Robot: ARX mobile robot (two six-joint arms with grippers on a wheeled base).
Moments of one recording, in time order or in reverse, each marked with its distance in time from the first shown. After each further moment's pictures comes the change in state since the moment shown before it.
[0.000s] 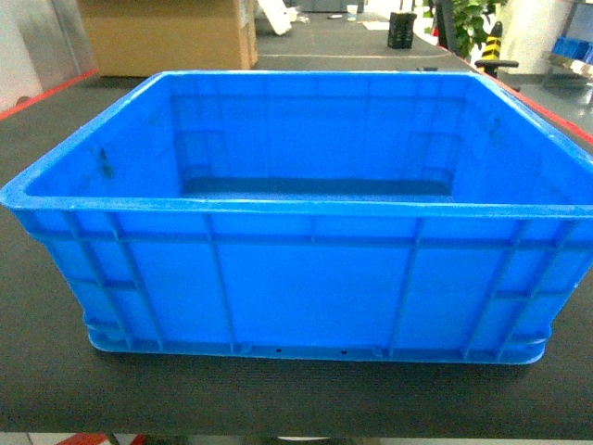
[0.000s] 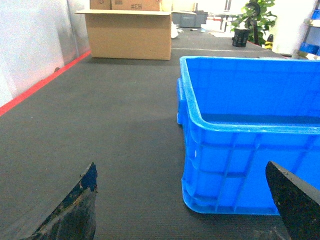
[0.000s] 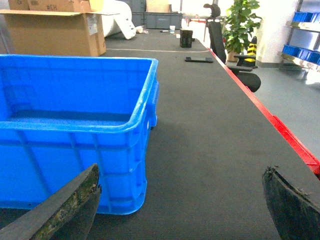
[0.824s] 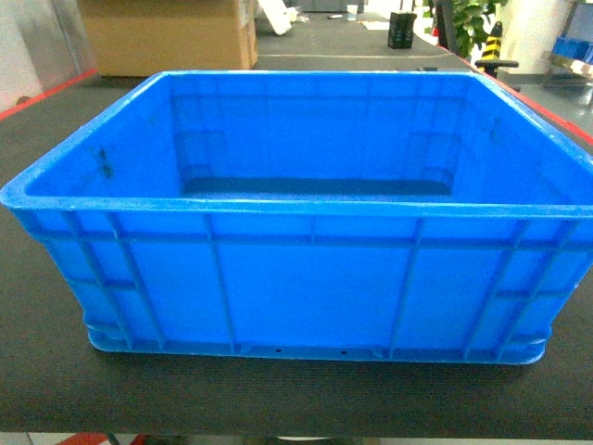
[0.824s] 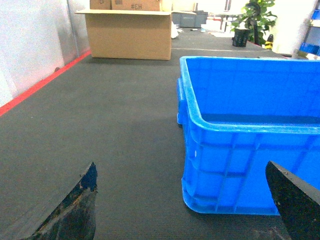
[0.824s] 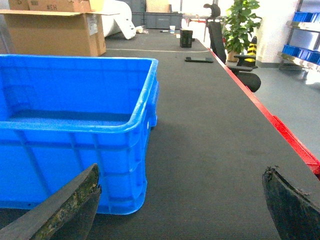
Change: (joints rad) left arm 0.000 0.000 0.000 0.000 0.000 0.000; right arm 0.000 0.000 0.000 0.000 0.000 0.000
